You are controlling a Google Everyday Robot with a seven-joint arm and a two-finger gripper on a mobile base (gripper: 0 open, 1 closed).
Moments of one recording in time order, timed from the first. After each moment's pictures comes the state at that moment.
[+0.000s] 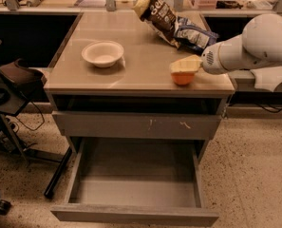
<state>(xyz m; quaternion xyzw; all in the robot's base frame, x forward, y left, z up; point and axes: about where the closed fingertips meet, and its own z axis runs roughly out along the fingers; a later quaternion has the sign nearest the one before) 0.682 -0.179 0.829 -0.14 0.91 0.18 0.36</state>
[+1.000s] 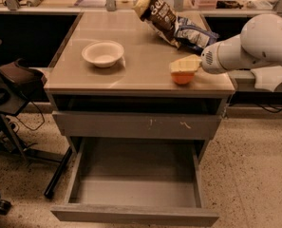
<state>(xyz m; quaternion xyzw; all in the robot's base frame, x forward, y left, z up) 0.685 -0.177 0.831 -0.13 0.90 0.18 0.36</state>
